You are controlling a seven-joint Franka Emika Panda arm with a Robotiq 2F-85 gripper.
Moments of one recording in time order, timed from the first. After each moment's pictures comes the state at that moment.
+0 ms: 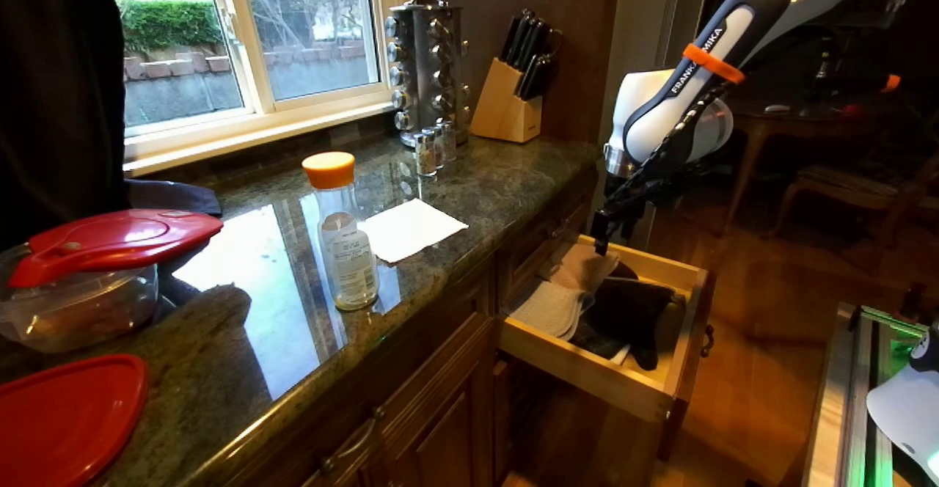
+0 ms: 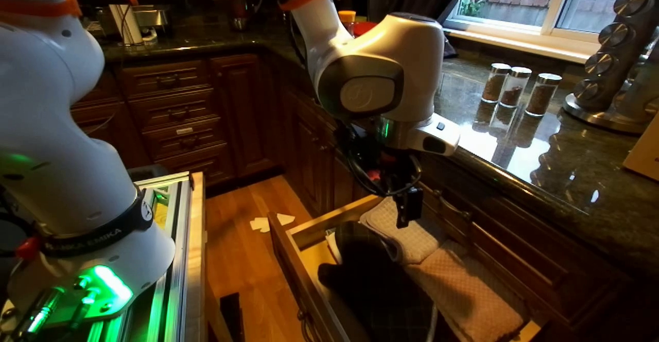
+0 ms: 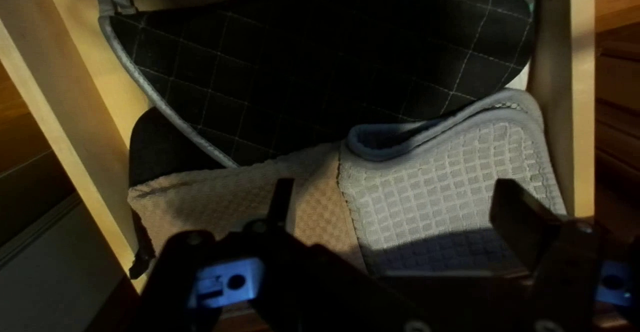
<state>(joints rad) -0.11 0.21 -0.06 -2.51 0.00 2.77 -0.07</state>
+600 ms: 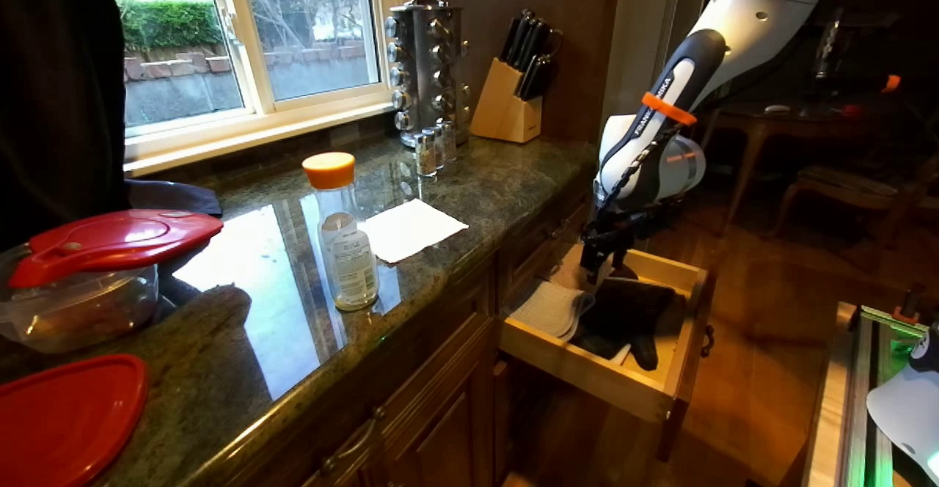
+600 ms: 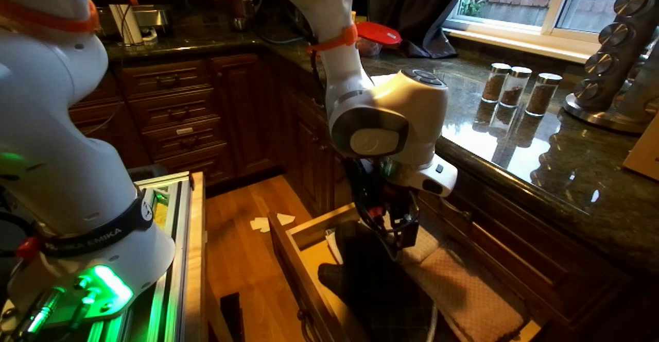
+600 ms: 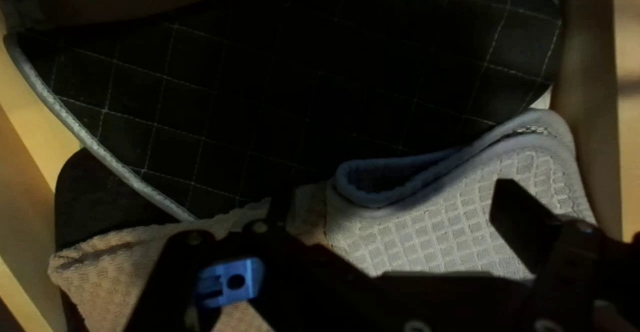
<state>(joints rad) -0.16 0.44 0.00 -2.40 0.11 2.83 -0.14</state>
